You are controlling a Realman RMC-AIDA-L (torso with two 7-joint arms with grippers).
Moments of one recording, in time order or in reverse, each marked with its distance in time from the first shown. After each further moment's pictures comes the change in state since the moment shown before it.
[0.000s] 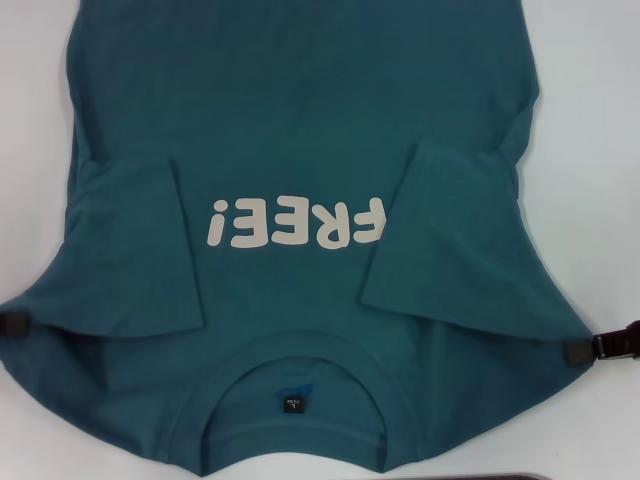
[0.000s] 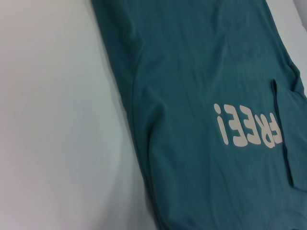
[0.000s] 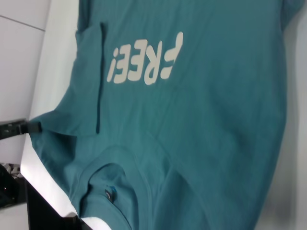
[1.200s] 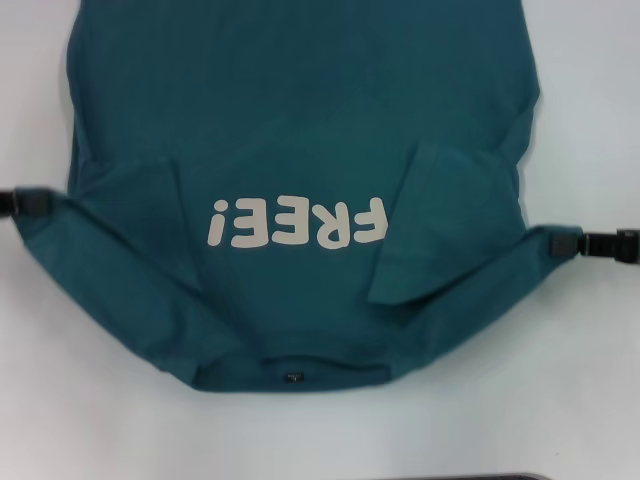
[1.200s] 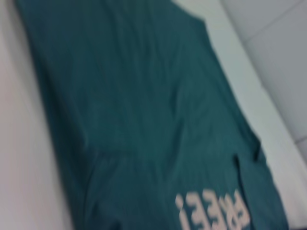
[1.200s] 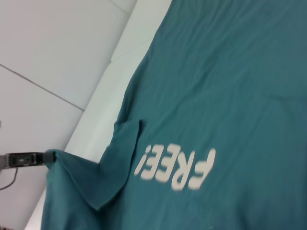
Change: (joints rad) left arm -0.094 0.006 -0.072 0.040 -0.132 -0.038 -0.015; right arm 0.032 0.027 0.192 0.006 0.093 0.048 -0.206
